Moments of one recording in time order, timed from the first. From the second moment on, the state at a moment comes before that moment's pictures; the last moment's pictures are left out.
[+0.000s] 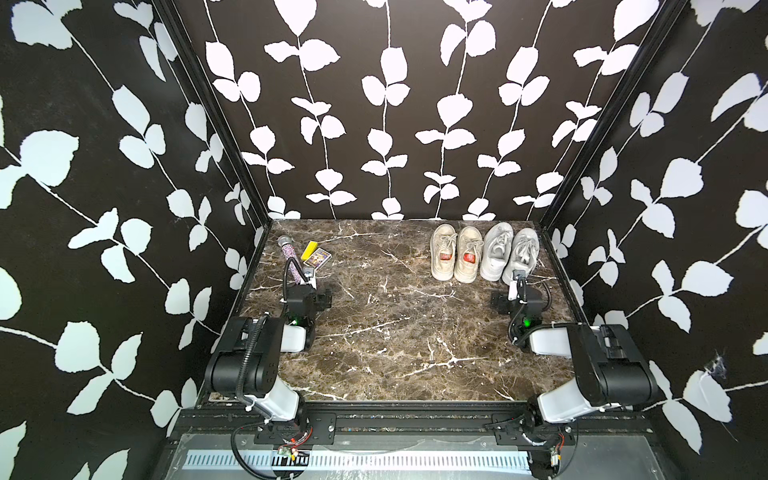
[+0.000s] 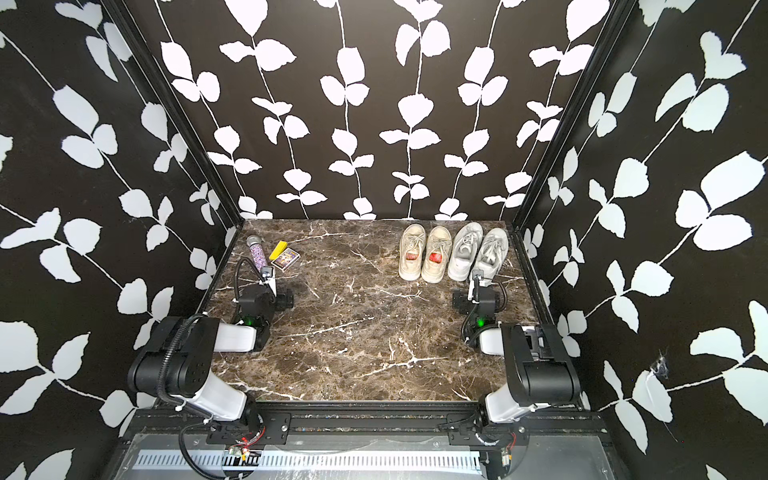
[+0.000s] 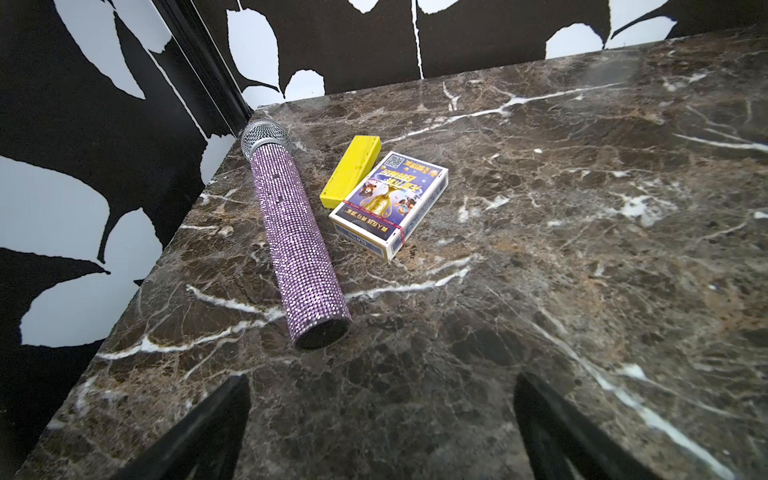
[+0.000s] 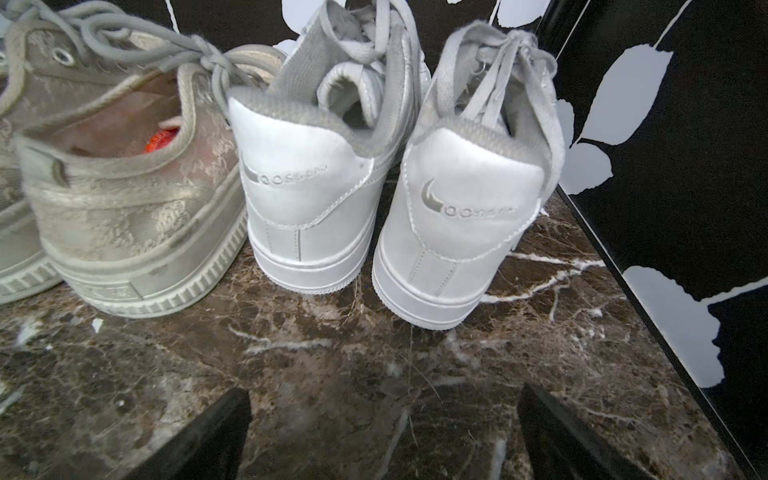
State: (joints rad) left arm -0.08 1.56 0.39 0.78 -0.17 0.14; right arm 0.04 1.53 0.39 0.70 0.18 -0.08
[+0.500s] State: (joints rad) left arm -0.20 1.02 0.49 0.38 -0.23 0.01; right arm 0.10 0.99 0.43 0.42 0.10 -0.03
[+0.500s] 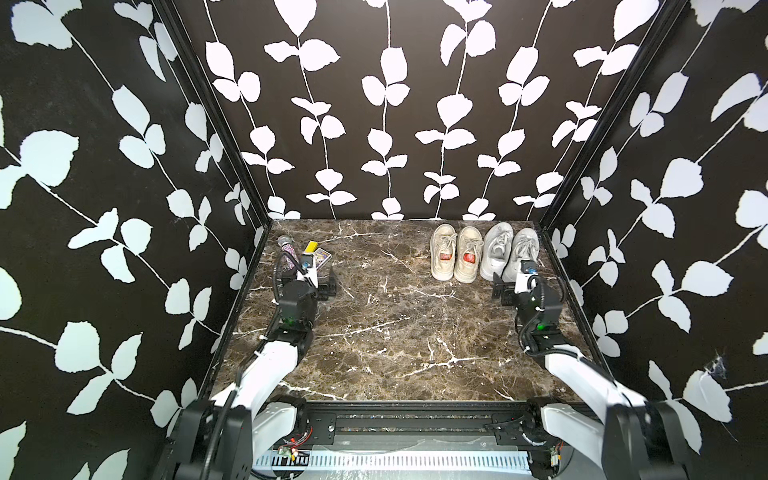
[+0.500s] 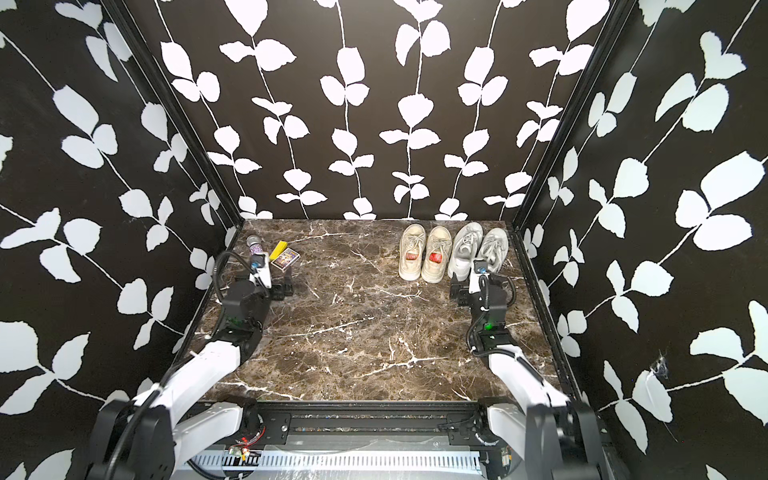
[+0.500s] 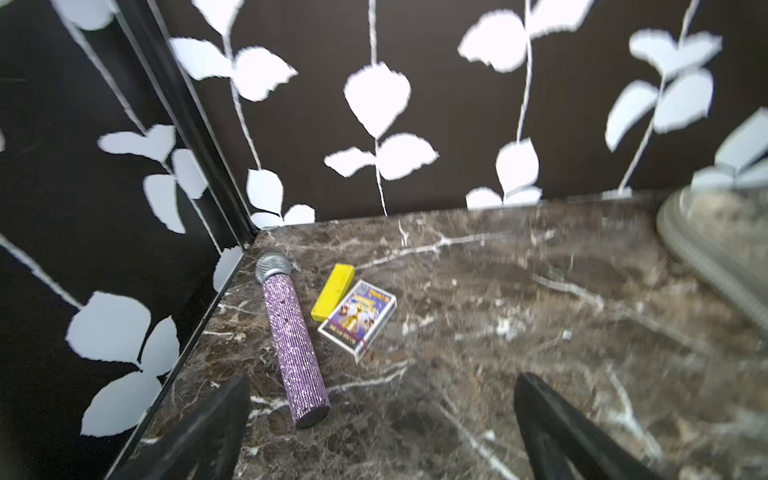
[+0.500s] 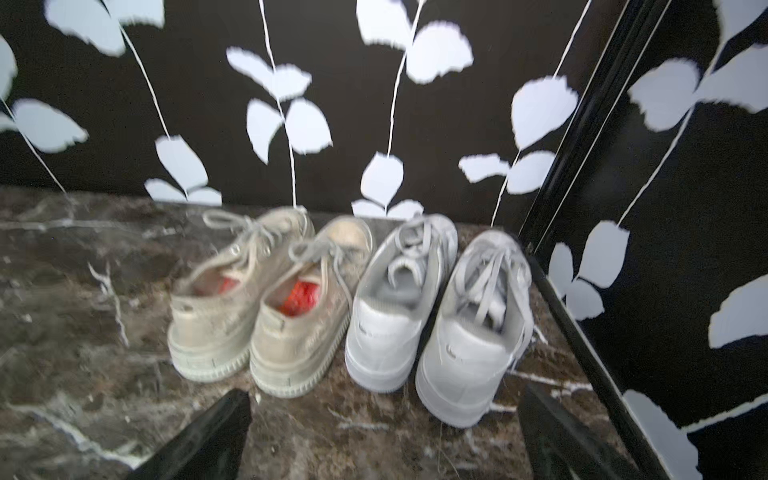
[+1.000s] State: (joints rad) left arm -0.20 1.08 0.67 0.00 -0.26 -0.37; right arm 0.08 0.83 0.60 -0.12 0.41 0.43
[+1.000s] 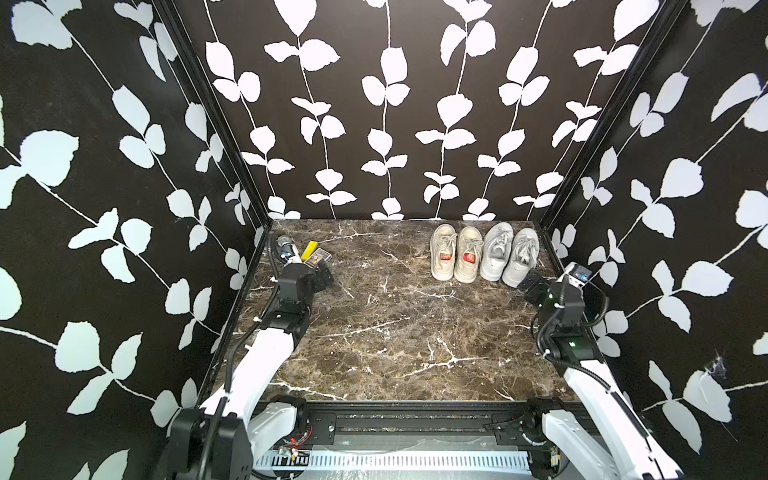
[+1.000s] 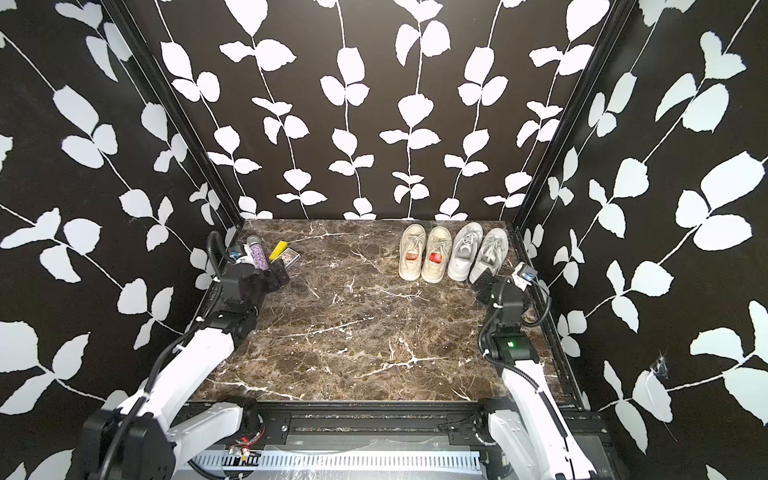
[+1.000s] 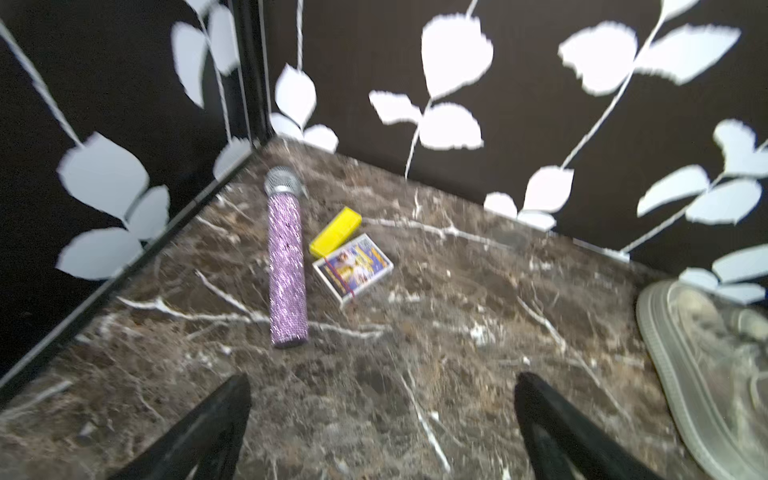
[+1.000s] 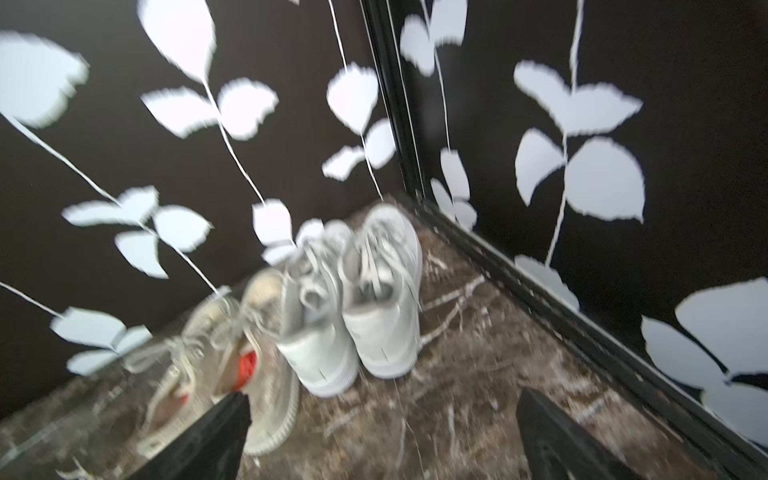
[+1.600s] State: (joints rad) left arm -0.27 1.21 0.61 0.09 -0.02 -0.35; right arm 0.38 1.68 1.40 -0.45 0.16 0.36
